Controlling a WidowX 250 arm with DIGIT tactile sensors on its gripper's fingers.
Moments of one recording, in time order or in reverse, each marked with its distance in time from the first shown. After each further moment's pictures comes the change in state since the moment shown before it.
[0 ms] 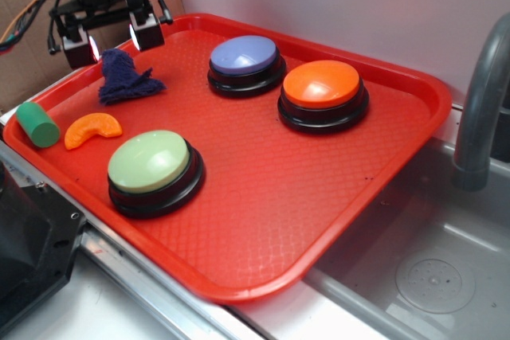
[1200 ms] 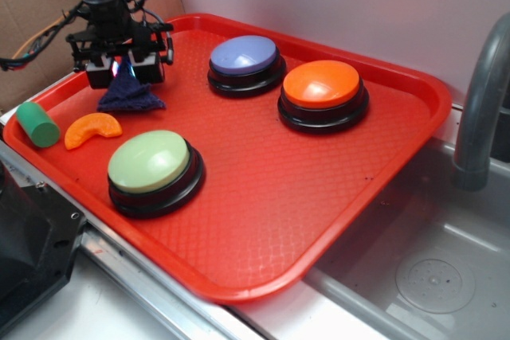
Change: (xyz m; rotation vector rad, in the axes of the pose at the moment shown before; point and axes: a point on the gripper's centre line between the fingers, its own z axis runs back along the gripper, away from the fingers) arm -0.022 -0.009 0.003 -0.031 0.063 -0.316
